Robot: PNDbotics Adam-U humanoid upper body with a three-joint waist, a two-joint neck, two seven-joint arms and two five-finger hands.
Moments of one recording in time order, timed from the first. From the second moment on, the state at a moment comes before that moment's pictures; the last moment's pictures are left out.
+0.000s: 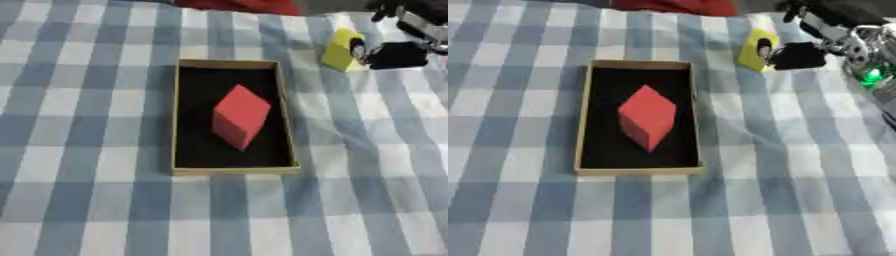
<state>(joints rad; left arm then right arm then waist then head) 0.07 0.26 -0.13 -1.99 -1.18 -0.60 0.59 -0.43 -1.17 -0.04 -1.81 0.48 0.49 0.41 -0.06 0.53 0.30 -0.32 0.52</state>
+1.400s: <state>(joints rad) 0.06 0.23 -0.13 -2.00 -1.25 -0.59 0.61 -0.43 -1.18 -0.07 -1.77 0.45 0.48 0.38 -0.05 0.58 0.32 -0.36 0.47</state>
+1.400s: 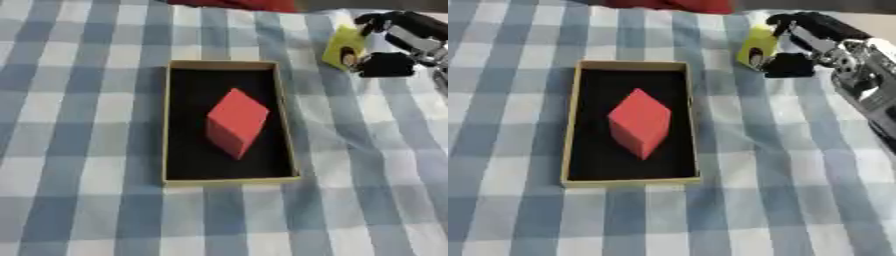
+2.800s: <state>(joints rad) 0.05 0.22 -0.14 -2.01 -1.27 -0.58 0.62 -0.46 -1.15 -0.04 -1.75 0.50 0.48 0.32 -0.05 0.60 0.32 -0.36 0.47</state>
